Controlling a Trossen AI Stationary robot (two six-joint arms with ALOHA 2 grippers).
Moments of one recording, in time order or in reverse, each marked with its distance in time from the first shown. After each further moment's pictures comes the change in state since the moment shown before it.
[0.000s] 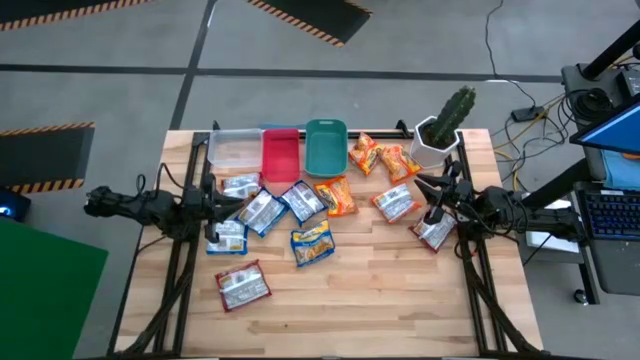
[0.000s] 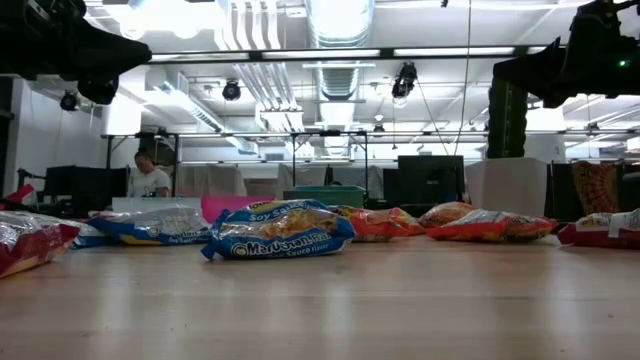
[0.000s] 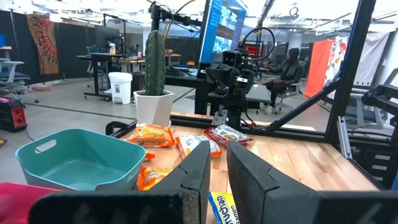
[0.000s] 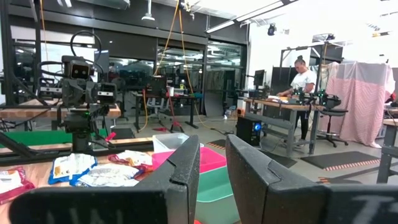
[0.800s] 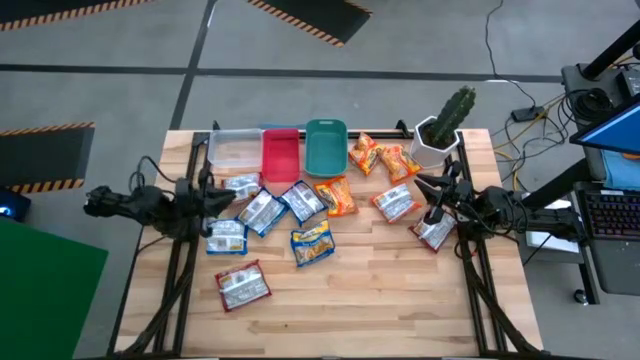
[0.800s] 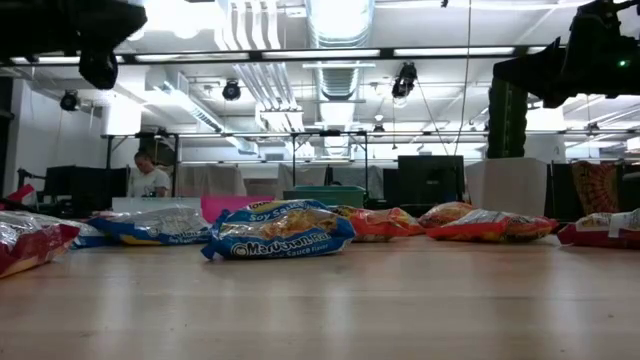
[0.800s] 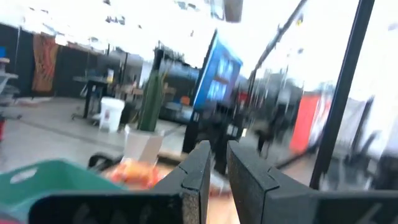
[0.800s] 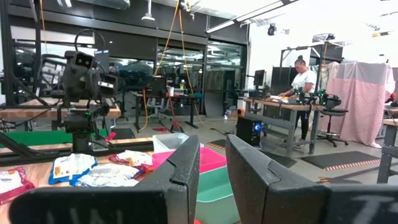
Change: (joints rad) left arm 0.000 0.005 0.000 0.250 -0.005 -0.068; right arm 0.000 0.000 0.000 0.000 0.000 0.000
